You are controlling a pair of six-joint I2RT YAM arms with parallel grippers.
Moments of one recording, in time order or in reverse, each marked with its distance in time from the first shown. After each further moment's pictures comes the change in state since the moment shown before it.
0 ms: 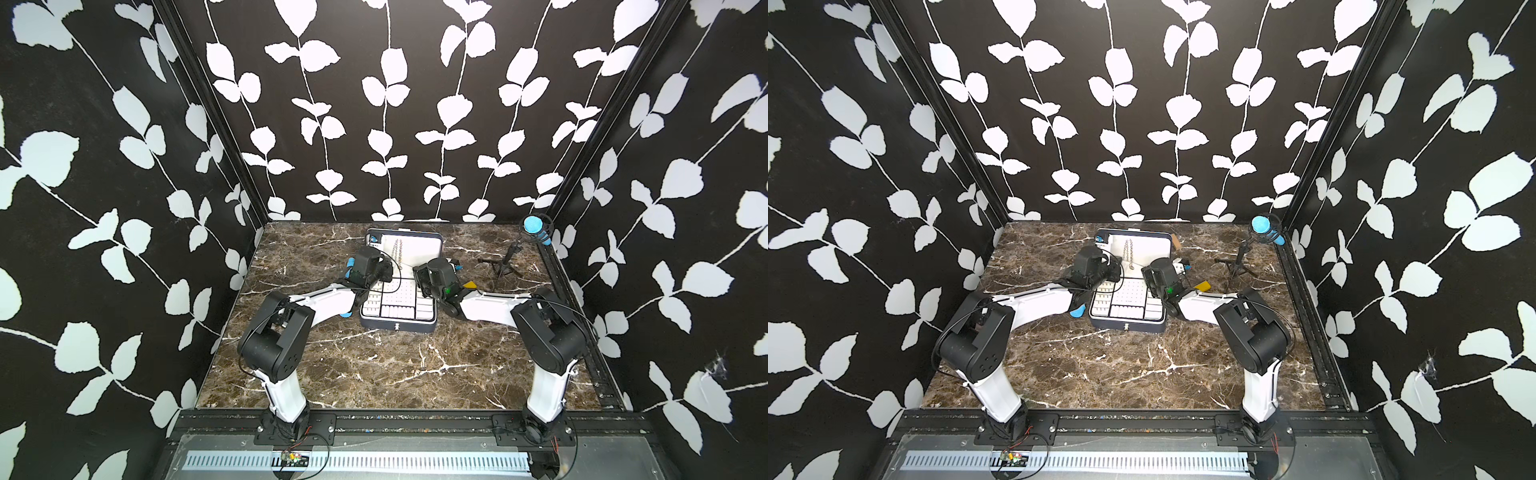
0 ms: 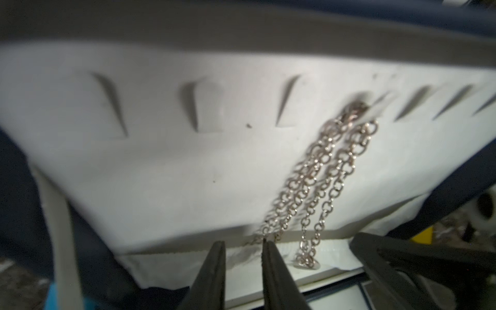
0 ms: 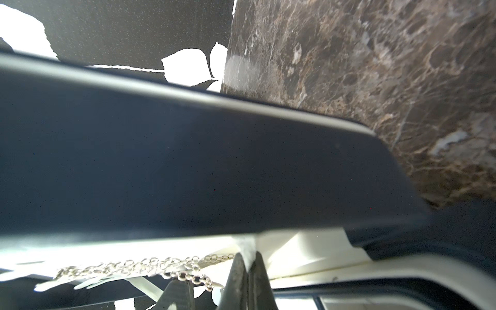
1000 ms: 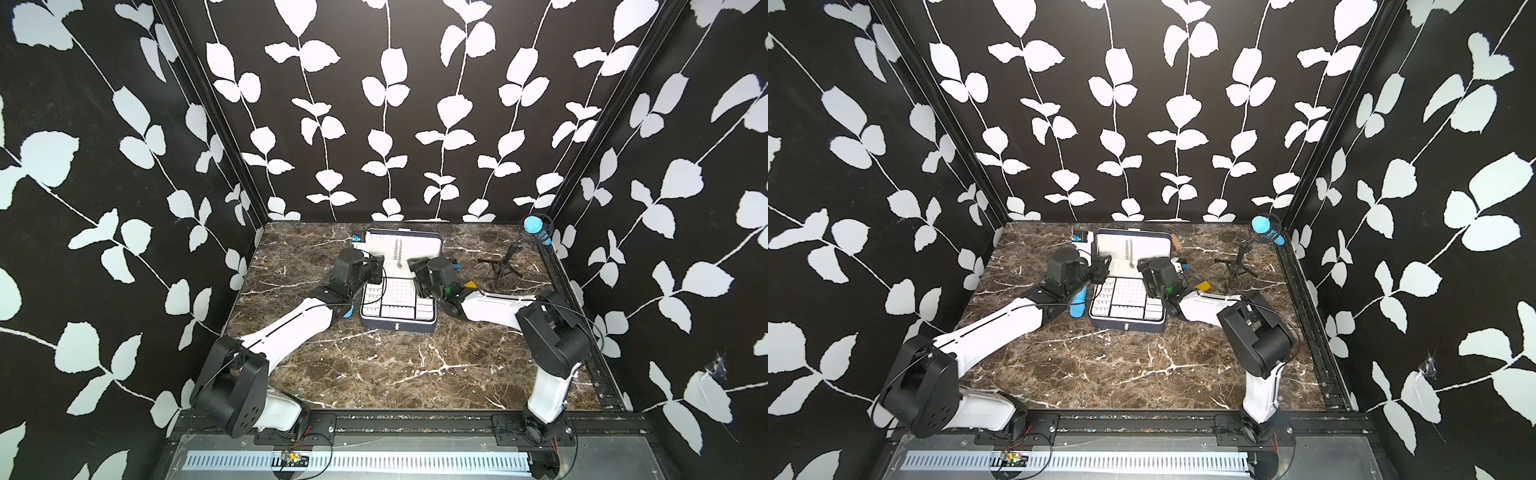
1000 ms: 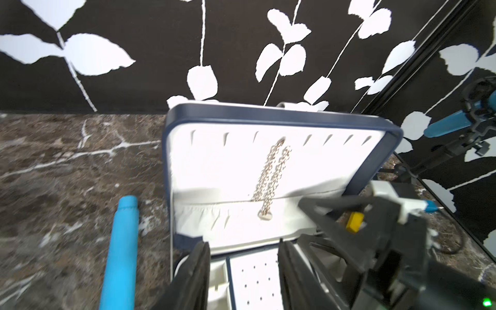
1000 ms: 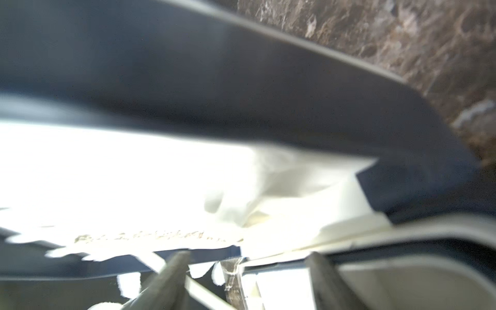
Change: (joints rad) left arm 0.000 -0.374 -0.122 -0.180 -0.013 -0.055; right arm 0.007 -0.071 -0.021 -0.035 -0.060 -0.034
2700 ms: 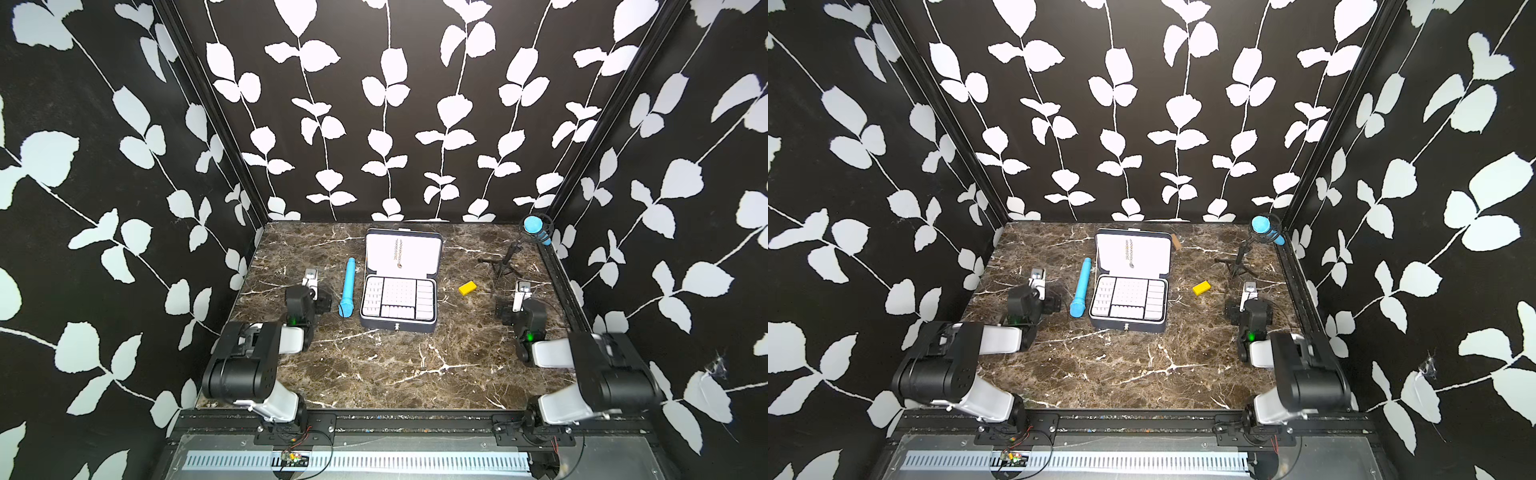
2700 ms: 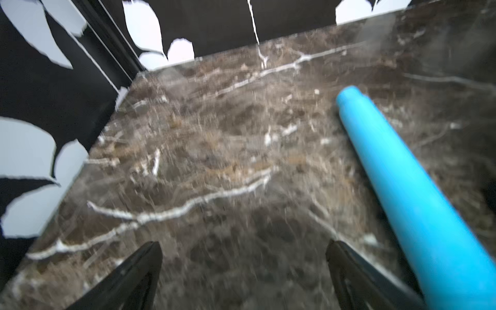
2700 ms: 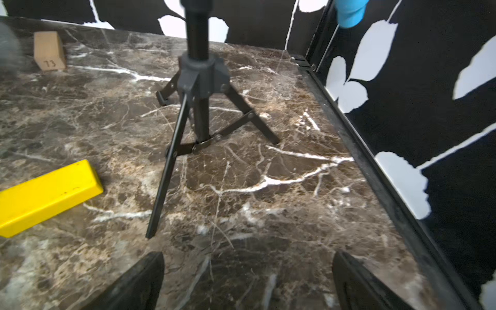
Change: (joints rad) left arm 0.475 0.198 -0.542 0.669 0.008 0.492; right arm -0.634 -0.252 -0.779 0.527 0.112 -1.597
